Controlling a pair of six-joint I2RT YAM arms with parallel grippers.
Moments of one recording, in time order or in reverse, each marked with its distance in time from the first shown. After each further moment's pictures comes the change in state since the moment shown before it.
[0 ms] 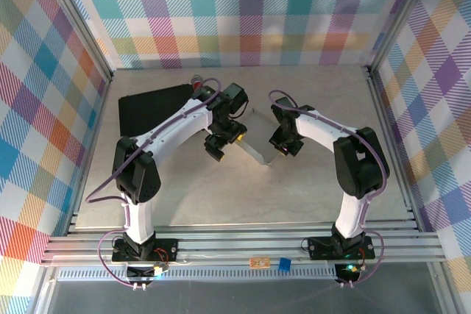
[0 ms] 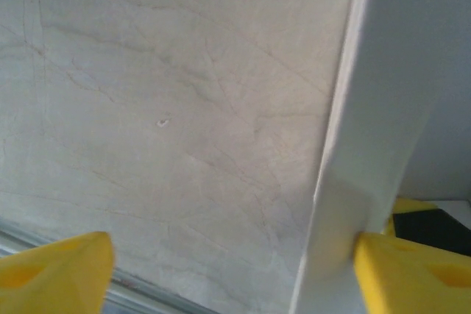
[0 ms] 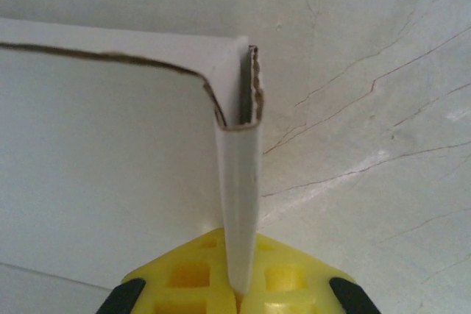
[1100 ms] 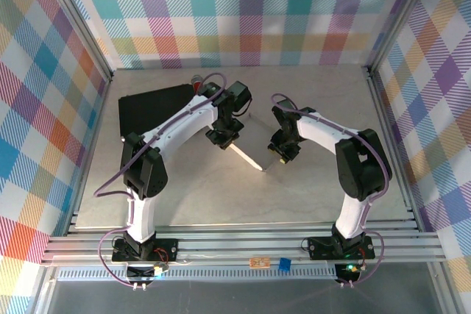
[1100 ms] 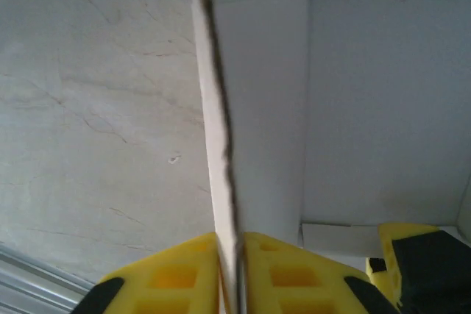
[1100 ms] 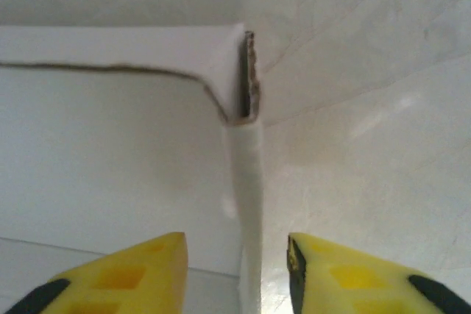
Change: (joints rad) left arm -0.001 0.093 0.111 -0.095 -0.086 0.097; right arm 0.000 -0.030 -0.036 -0.010 -0.152 0.095
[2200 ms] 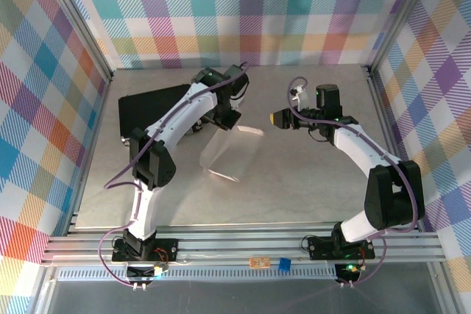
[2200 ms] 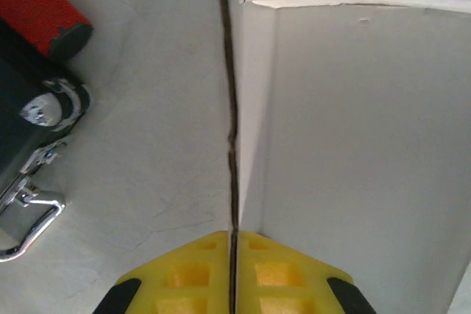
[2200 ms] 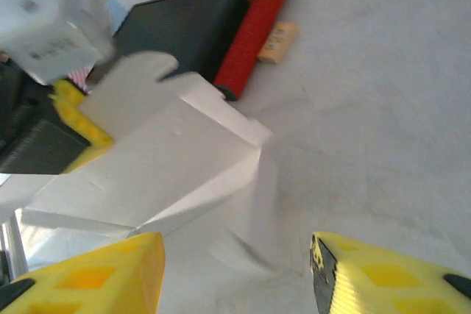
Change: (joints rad) left arm 0.068 0.103 0.203 -0.039 -0.097 1.381; right arm -0.254 -0.312 -0.220 0.687 -0.582 -1.125
